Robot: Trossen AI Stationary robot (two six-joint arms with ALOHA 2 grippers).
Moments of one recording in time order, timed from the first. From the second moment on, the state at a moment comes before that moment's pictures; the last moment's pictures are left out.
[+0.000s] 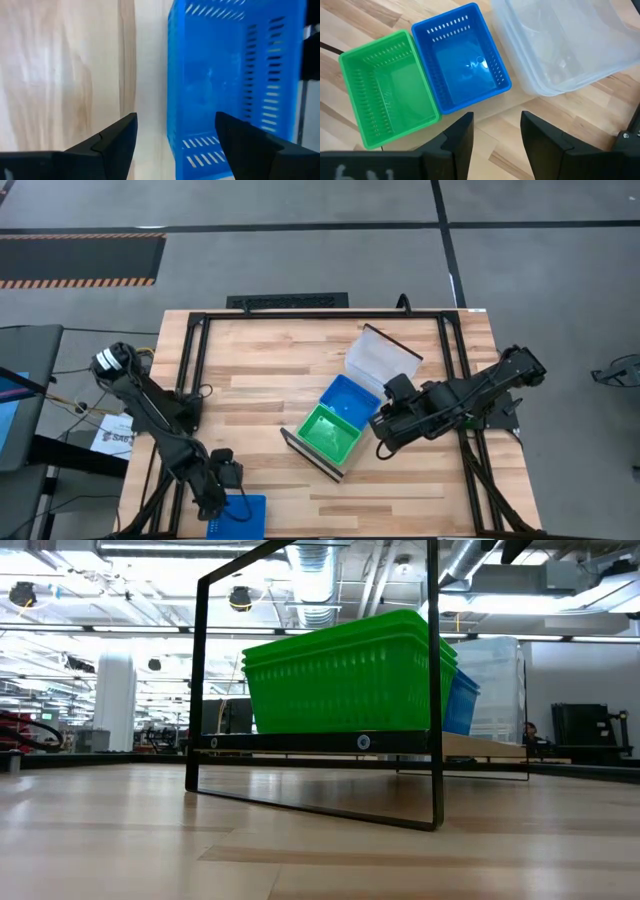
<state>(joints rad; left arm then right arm) -0.91 1.41 0.81 -0.53 0.00 -0.95 0.46 1.59 1.69 -1.57 0.49 1.46</state>
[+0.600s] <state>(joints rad) -0.92 1.47 0.76 -0.47 -0.01 -0.93 0.47 1.59 1.69 -1.56 0.49 1.43</state>
